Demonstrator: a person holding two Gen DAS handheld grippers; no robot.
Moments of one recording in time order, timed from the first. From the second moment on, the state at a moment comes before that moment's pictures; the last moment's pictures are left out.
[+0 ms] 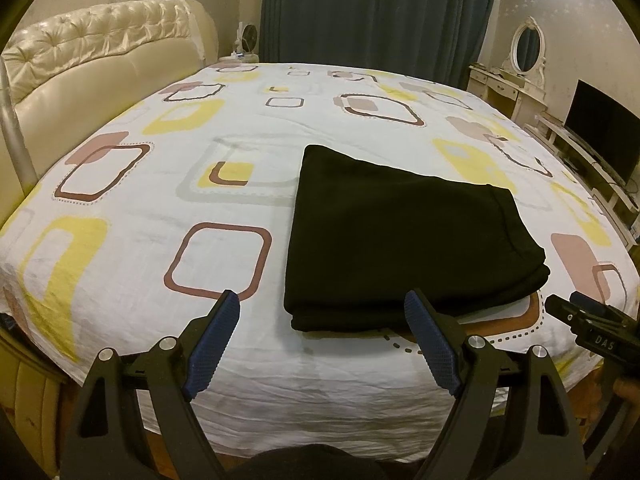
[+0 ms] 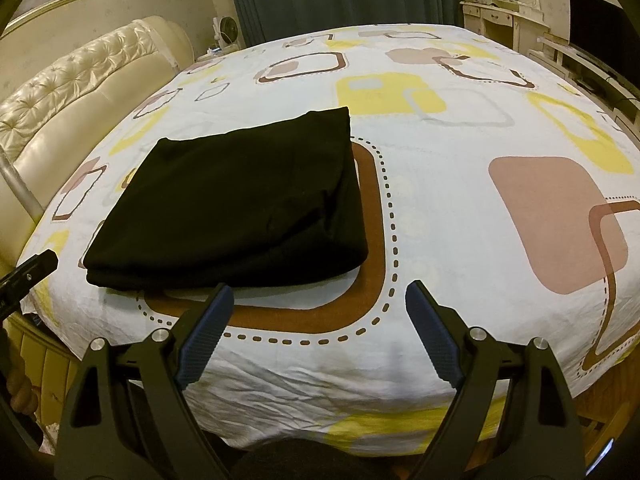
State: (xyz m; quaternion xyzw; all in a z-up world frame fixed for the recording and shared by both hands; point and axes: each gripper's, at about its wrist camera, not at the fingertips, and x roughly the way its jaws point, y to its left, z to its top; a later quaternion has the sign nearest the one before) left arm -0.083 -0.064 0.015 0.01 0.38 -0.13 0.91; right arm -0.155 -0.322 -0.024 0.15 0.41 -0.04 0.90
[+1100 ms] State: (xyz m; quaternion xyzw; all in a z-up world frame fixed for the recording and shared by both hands) left arm -0.084 -0.068 0.014 0.03 0.38 -0.12 0.92; right arm -0.155 -0.320 -0.029 0.15 0.42 -0.04 0.89
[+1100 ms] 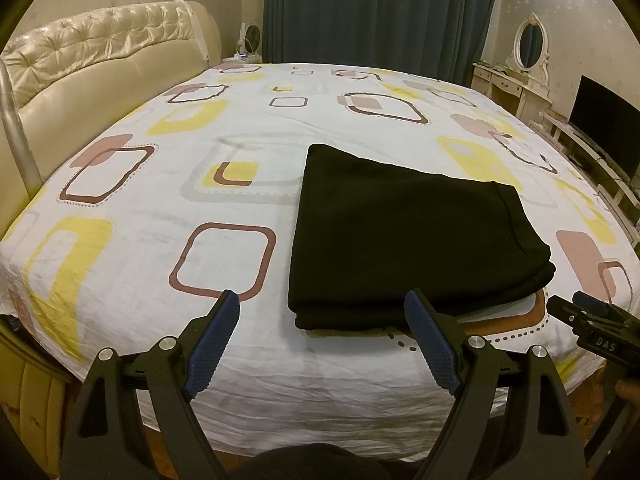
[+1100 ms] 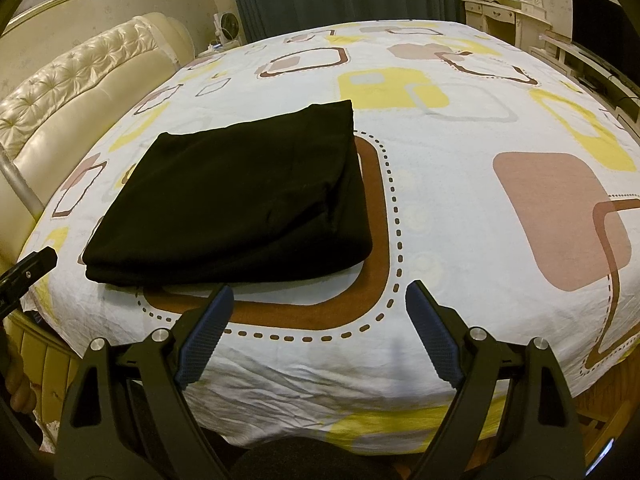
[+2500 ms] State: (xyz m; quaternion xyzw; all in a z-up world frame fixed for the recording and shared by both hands) left arm -0.017 -0.026 0.036 0.06 0.36 -0.05 0.93; right arm -0.127 -0.346 -0.015 0.18 0.41 0.00 0.90
